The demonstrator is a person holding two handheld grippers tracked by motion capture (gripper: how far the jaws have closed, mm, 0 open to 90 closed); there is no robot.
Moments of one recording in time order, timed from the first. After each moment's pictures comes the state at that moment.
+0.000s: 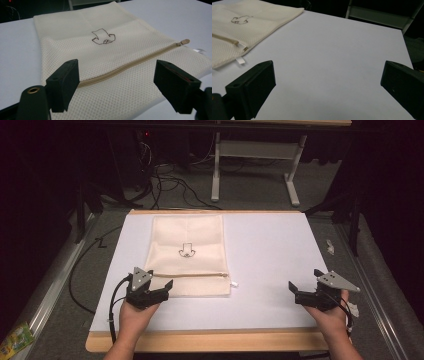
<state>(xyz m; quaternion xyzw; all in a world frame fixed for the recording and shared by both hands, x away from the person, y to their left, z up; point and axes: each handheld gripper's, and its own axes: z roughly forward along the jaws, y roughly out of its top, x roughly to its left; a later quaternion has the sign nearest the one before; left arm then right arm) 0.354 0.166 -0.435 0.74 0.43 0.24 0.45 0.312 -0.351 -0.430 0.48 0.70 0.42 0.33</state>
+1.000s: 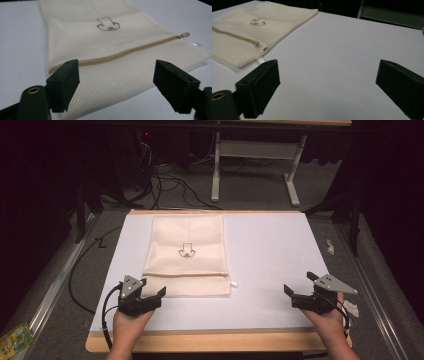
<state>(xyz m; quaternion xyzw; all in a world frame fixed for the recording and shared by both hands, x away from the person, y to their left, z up) 0.338 0.187 -0.444 0.73 0.46 0.21 0.45 0.306 -0.339 -0.430 0.46 0.71 0.44 0.30</state>
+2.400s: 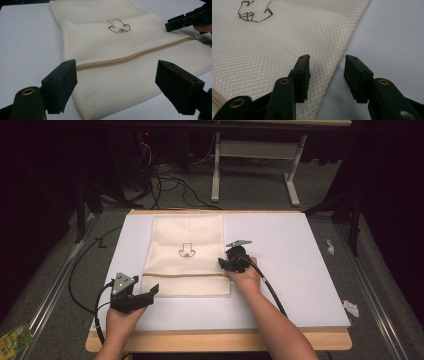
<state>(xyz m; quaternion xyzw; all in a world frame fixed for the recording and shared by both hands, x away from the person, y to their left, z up) 0.347 0.208 -0.447 0.73 0.46 0.22 0.45 0.478 -0.150 -0.478 0.50 0.78 0.34 0.18</state>
